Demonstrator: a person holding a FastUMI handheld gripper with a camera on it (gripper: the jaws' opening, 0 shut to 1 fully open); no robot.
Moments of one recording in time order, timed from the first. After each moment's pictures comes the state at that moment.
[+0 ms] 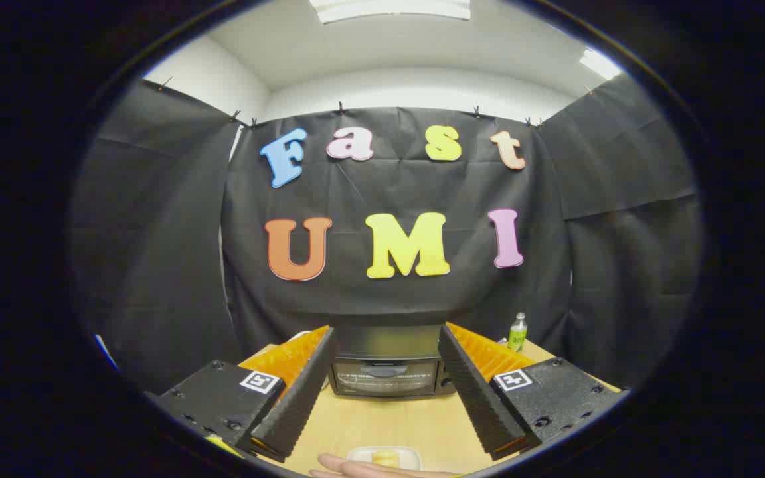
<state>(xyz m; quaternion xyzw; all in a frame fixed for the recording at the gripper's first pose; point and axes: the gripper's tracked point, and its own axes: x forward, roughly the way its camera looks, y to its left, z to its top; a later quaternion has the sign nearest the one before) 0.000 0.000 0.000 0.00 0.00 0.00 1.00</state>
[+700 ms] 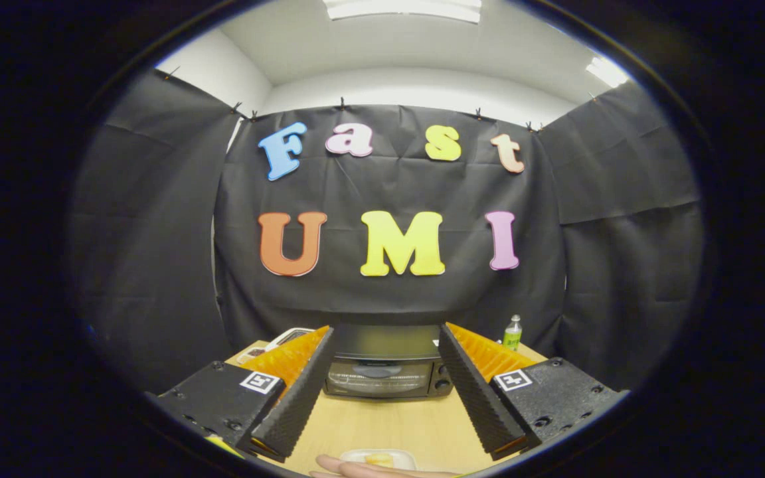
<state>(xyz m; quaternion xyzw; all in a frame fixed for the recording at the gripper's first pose) 0.020 0.003 -0.013 -0.03 0.00 -0.02 1.00</state>
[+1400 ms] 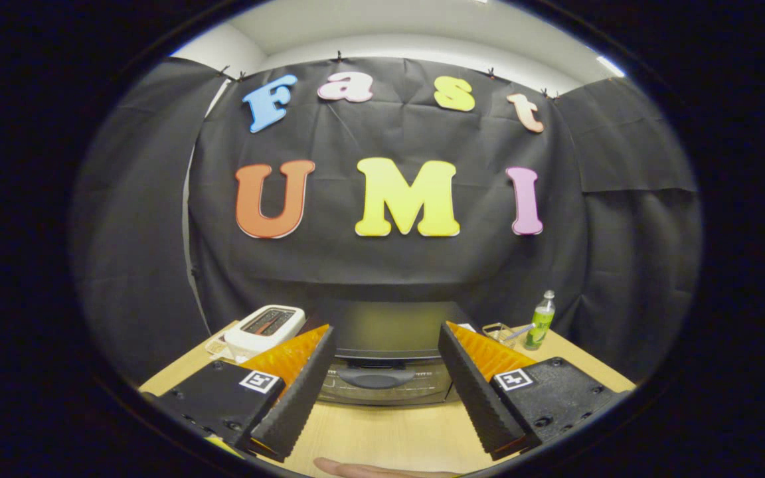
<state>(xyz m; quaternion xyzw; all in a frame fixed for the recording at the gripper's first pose) 0.201 -0.002 -0.111 -0.02 0.09 -0.02 1.00</state>
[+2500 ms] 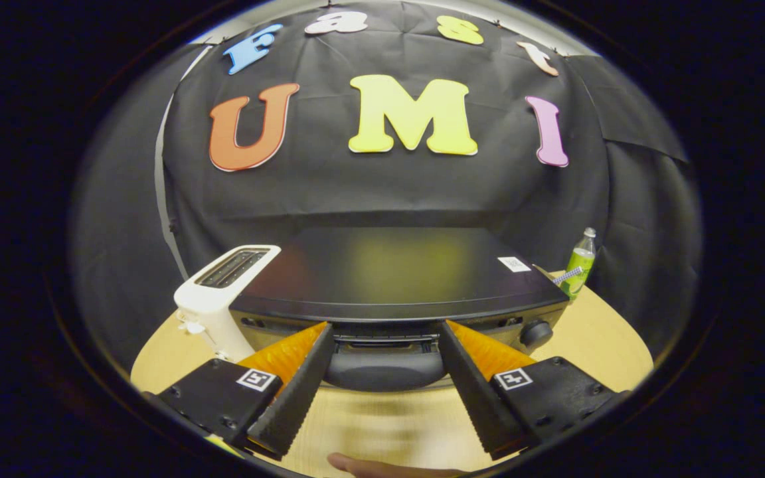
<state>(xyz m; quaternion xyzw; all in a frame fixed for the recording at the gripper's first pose) 0.267 -0.002 -0.224 0.00 0.22 -0.03 0.97</state>
